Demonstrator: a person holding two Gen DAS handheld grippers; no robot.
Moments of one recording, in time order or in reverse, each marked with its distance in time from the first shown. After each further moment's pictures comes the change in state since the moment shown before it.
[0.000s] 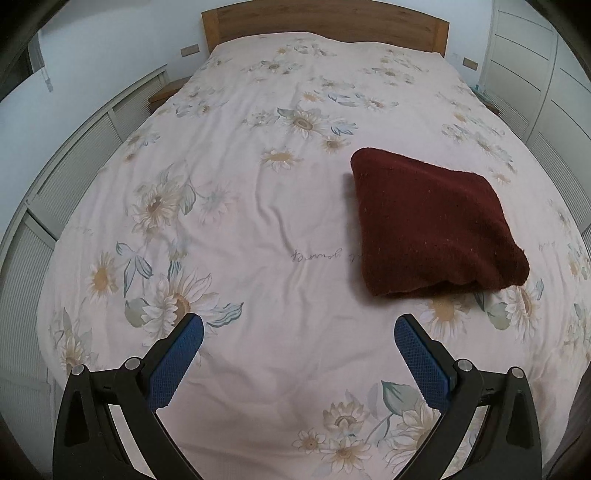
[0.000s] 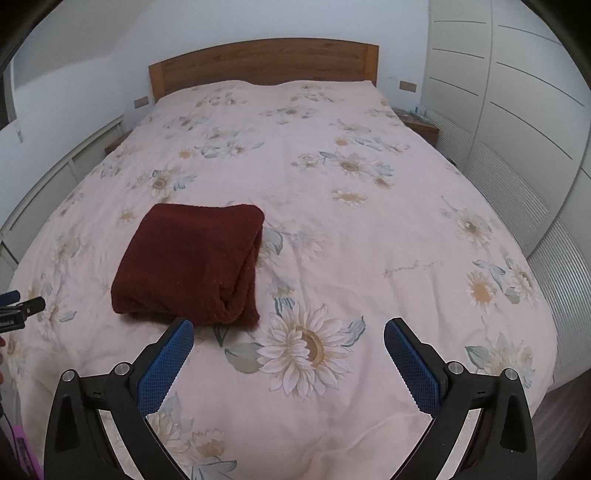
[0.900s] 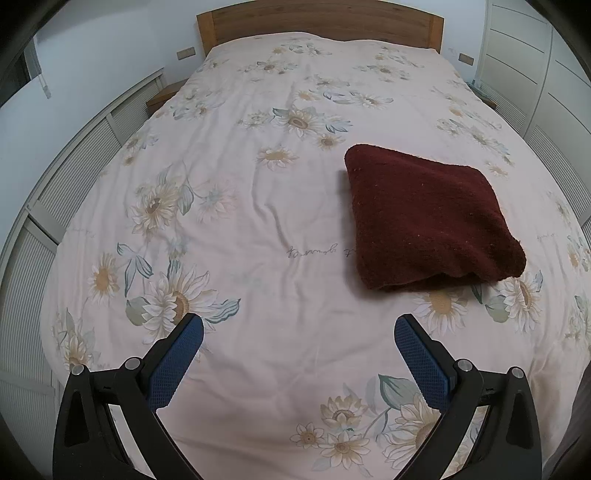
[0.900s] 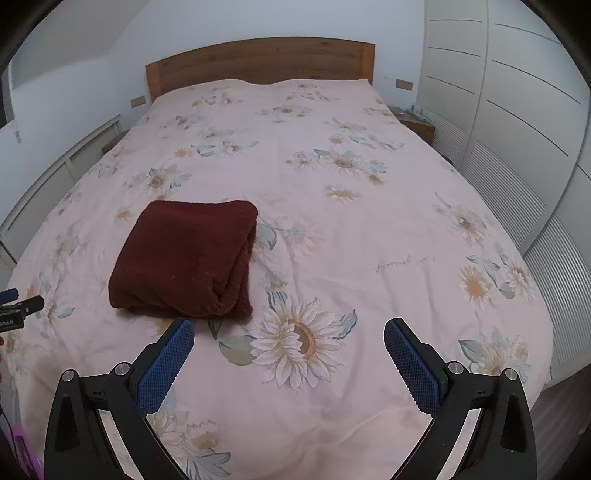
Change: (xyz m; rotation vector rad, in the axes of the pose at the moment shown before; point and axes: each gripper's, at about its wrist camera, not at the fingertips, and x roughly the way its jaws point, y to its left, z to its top) left arm 0.000 -0.008 -0.004 0.019 0.005 0.006; right arm -0.007 -0.009 -0.010 0.005 0.003 -0.009
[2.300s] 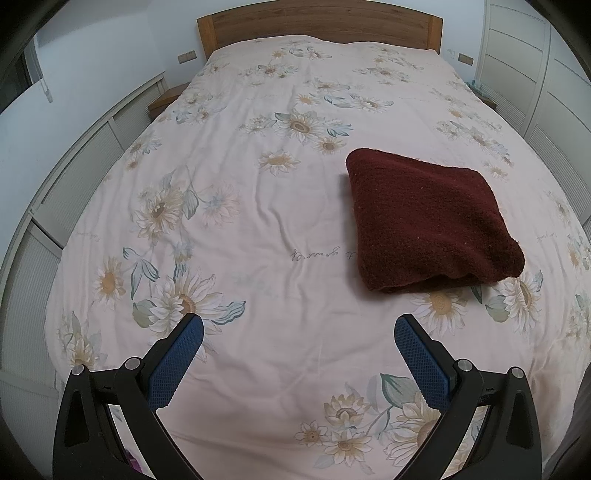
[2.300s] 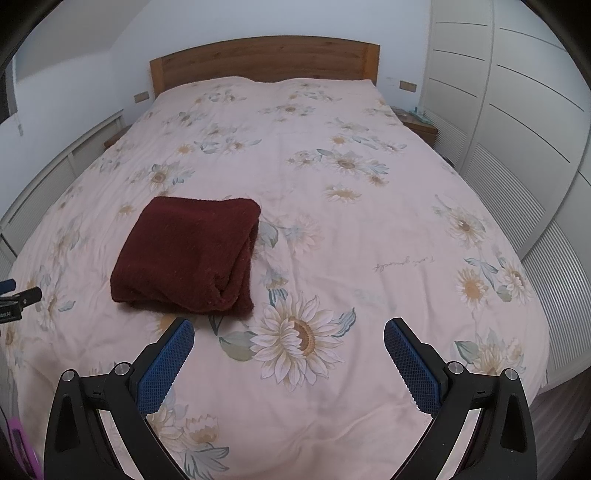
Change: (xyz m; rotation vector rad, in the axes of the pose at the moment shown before) left arm -0.008 -0.001 0.003 0.015 -0.008 0.008; right arm -0.005 0.000 -0.001 -0.017 0.005 0.001
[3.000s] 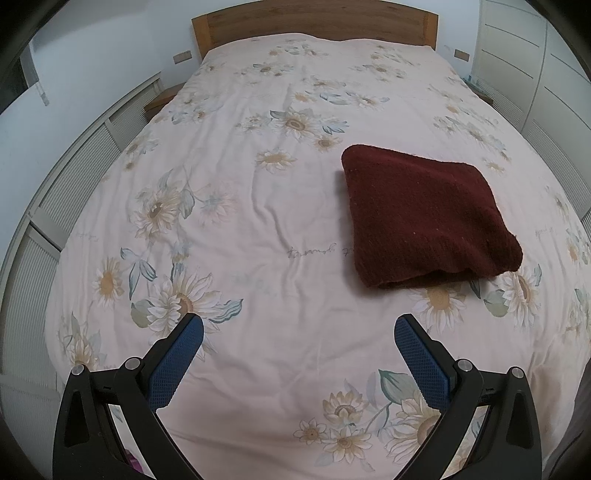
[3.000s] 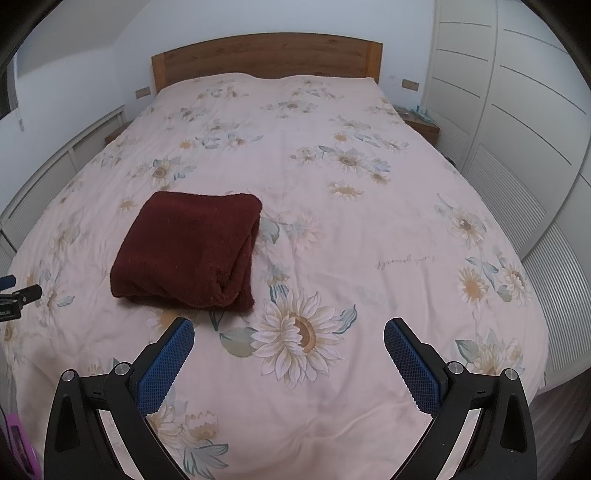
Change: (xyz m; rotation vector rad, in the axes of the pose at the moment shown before) left arm 0.001 -0.004 -0.001 0.016 0.010 -0.008; right arm 0.002 -0.002 0.000 -0.017 0.013 0.003
